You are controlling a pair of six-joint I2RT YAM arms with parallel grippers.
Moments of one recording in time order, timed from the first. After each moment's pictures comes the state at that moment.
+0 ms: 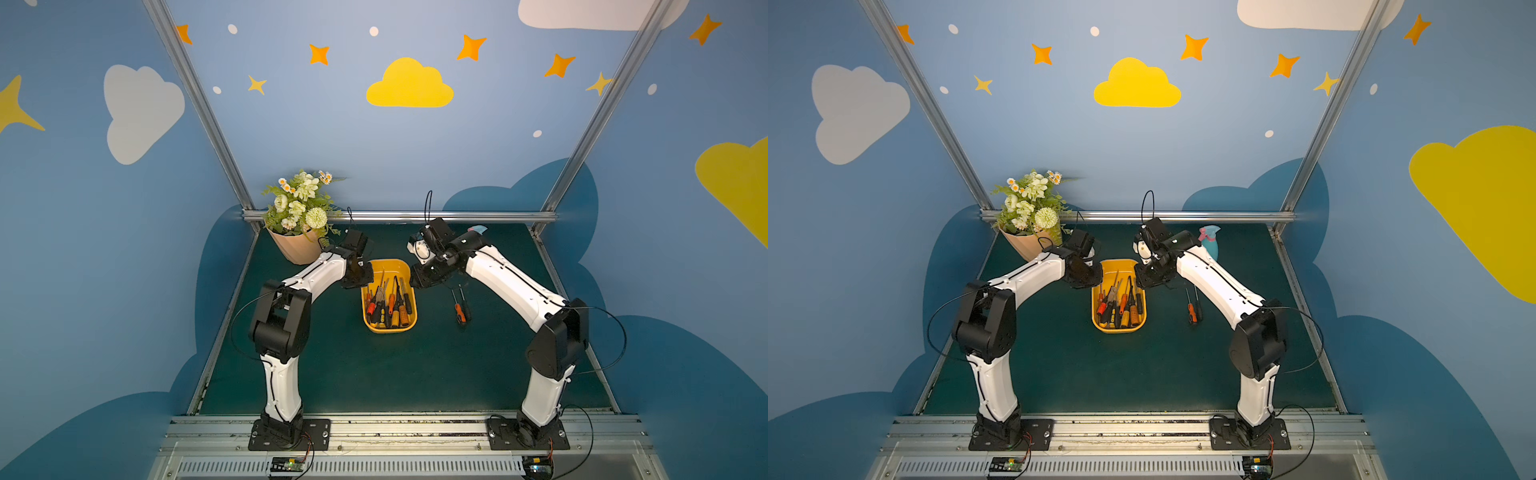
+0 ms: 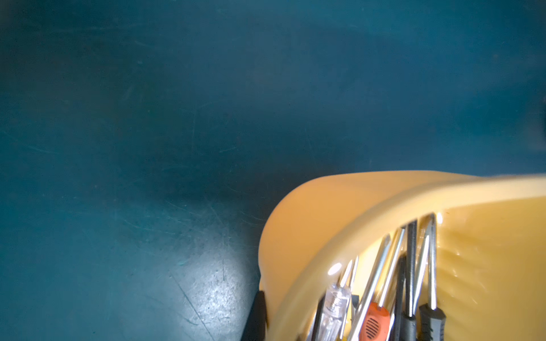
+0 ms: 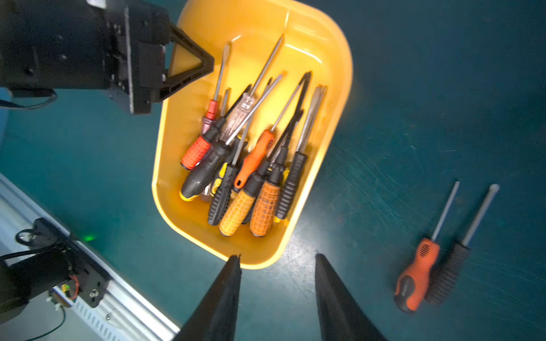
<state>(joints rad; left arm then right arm) -0.33 1.96 1.50 -0.70 0.10 -0.47 0.68 1.88 1.80 -1.06 -0.19 0.20</state>
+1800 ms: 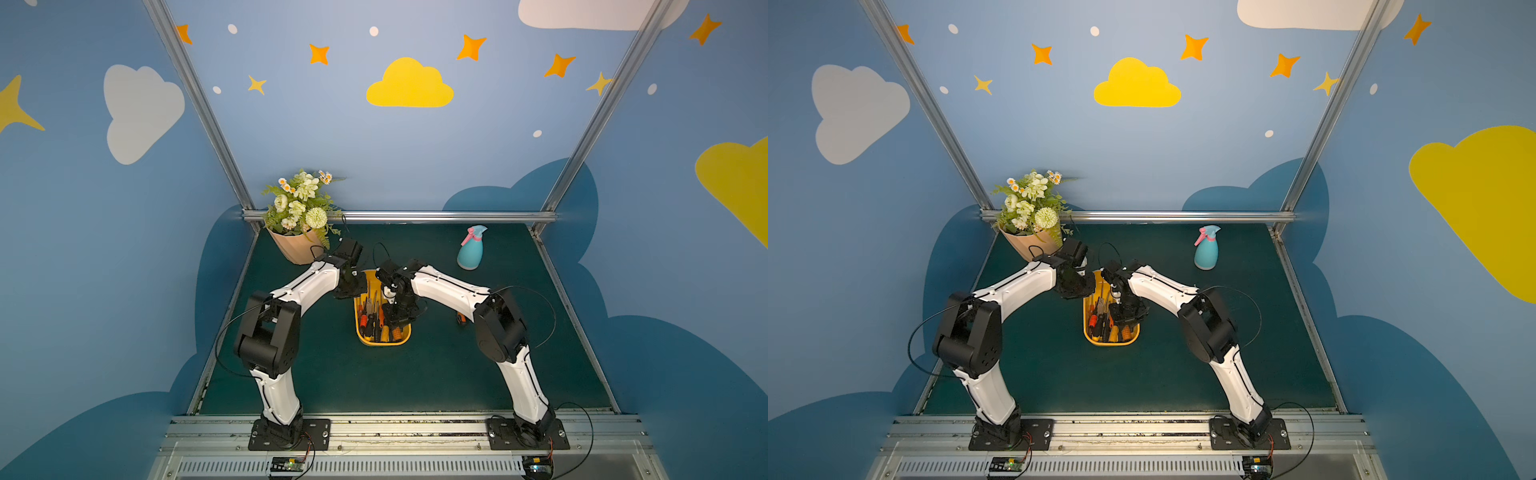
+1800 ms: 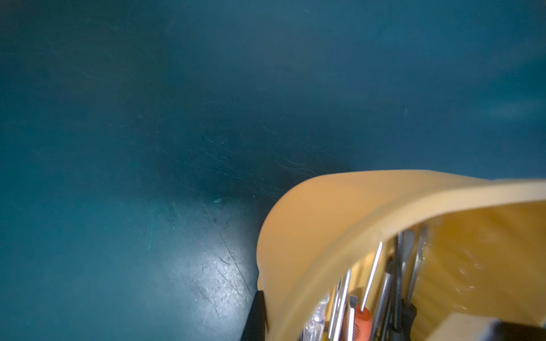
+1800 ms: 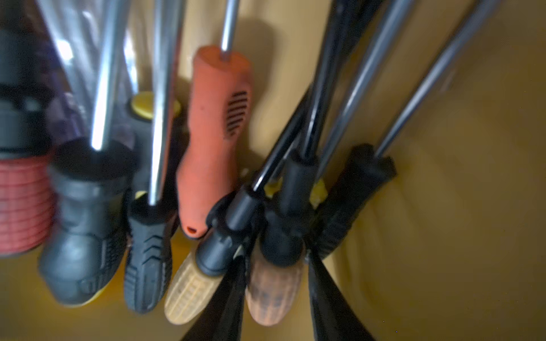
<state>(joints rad) -0.33 1.82 1.36 -0.73 0.06 -0.46 0.86 2.22 1.84 -1.16 -0.20 0.39</state>
